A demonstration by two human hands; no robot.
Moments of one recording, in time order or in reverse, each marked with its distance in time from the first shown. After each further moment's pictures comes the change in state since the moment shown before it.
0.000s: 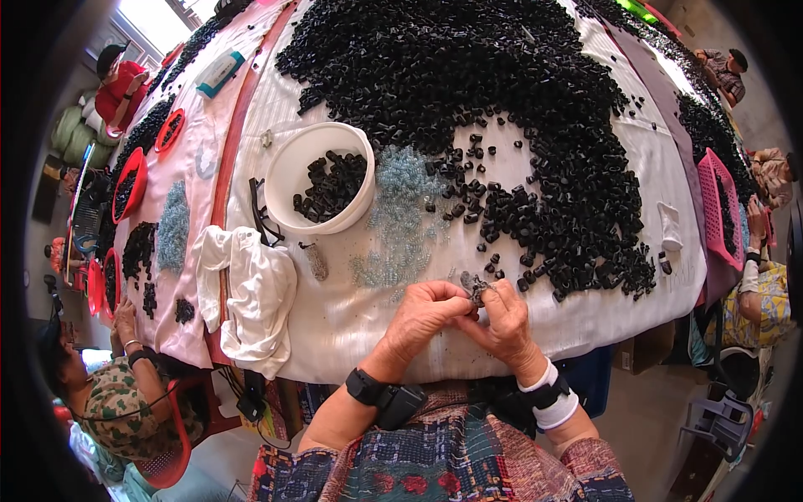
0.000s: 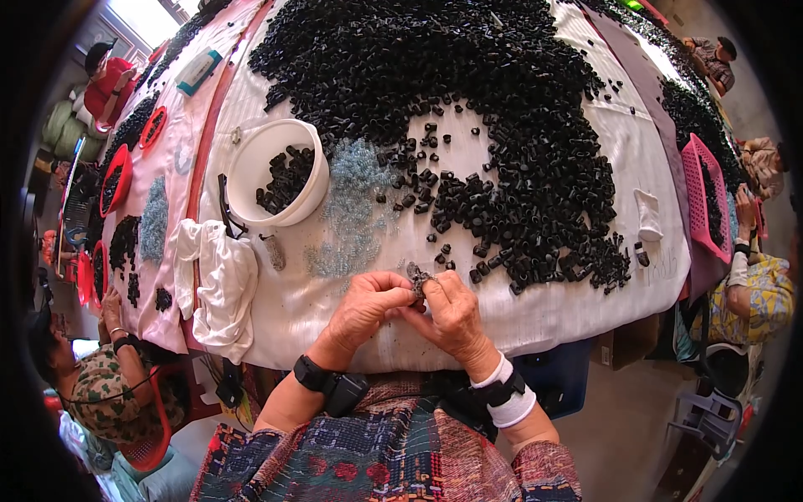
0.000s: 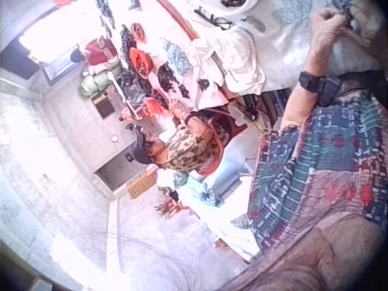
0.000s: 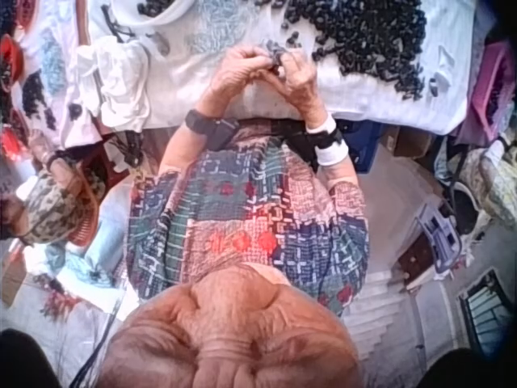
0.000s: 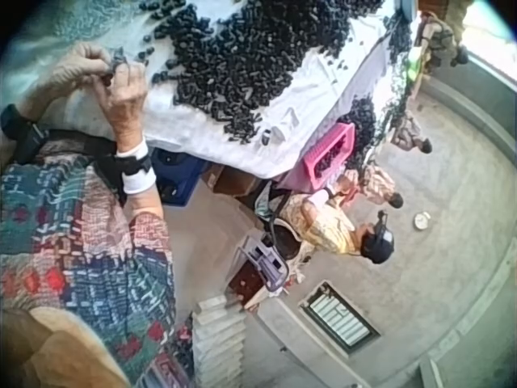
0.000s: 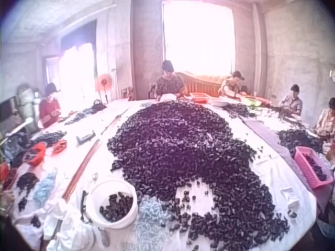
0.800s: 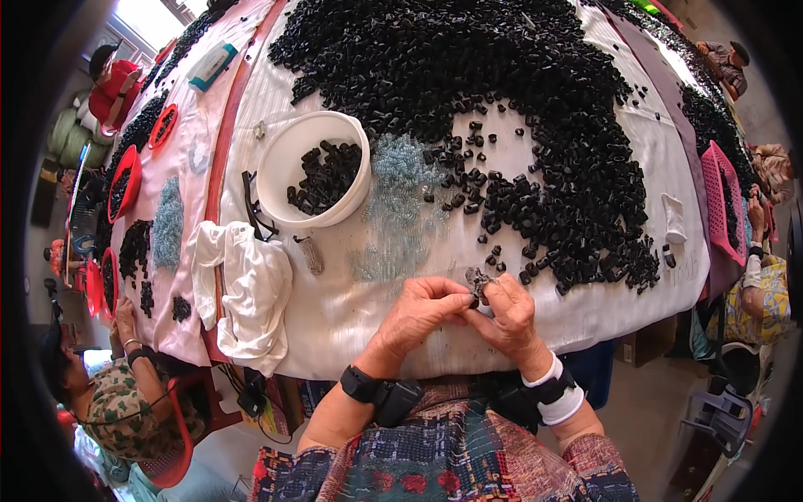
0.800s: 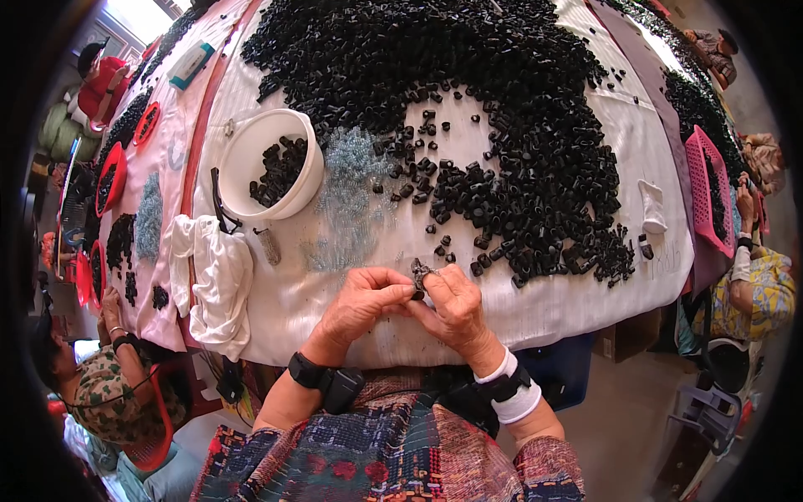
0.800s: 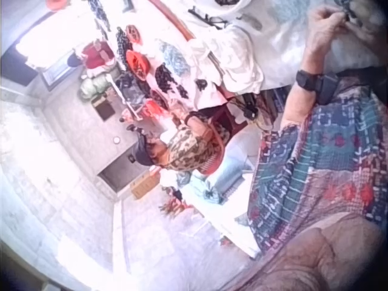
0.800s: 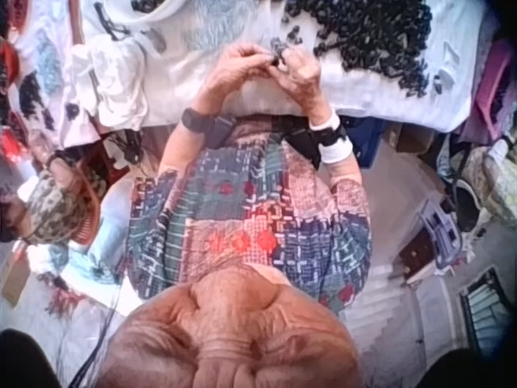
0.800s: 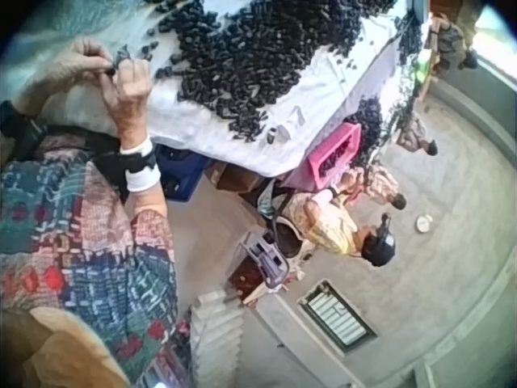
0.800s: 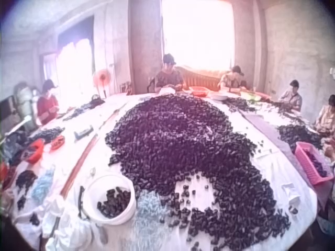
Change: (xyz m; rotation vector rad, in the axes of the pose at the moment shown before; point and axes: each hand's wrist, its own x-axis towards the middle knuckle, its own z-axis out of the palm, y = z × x) left_hand 0.002 -0.002 -0.008 0.028 -0.044 -0.037; right_hand 0.001 0.005 -0.003 0.046 -0.005 0.024
